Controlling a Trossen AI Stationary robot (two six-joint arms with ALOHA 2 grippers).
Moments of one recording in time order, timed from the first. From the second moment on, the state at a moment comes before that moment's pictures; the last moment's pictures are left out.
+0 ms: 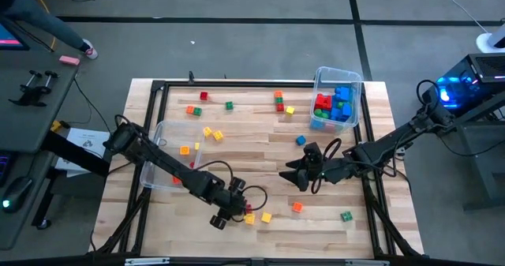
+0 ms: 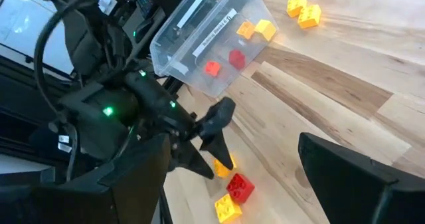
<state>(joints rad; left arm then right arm) -0.47 1.87 1.15 -0.35 -0.05 0.00 0.48 1.22 0.82 -0.06 0.51 1.10</state>
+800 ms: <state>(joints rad) -0.52 1.82 1.14 -0.40 -0.14 -0.26 0.48 1.22 0.82 -0.13 0.49 1.10</state>
